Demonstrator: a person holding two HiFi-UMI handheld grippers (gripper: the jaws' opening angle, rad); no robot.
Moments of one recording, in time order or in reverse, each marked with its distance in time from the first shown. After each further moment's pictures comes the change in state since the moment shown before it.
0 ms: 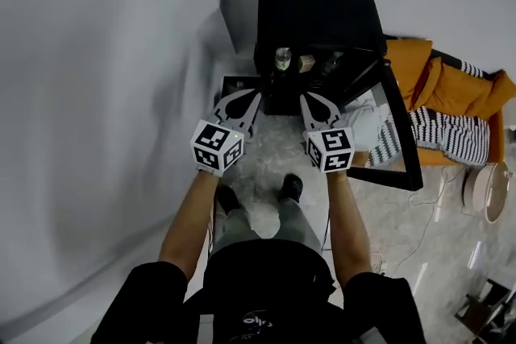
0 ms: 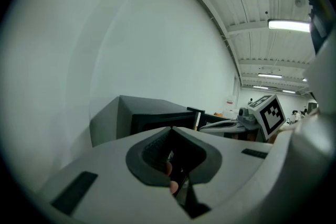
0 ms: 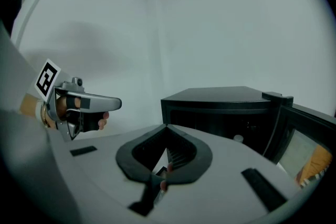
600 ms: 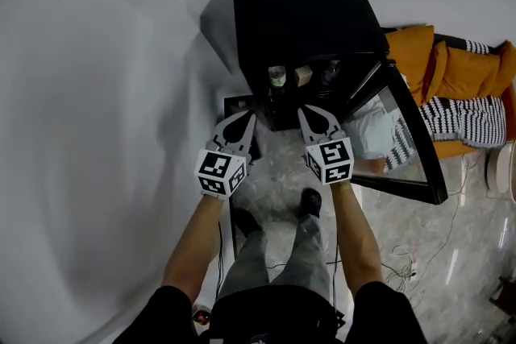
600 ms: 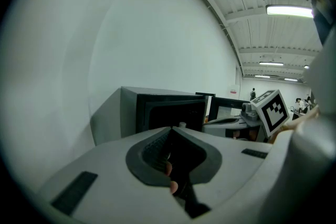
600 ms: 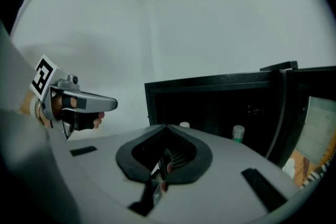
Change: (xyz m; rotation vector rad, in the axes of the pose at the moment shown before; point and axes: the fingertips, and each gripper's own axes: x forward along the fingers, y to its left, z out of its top) left arm 0.051 0.031 -0.053 0.070 0.050 0.024; right arm 0.049 -0.042 -0.052 0.029 -0.033 -0.048
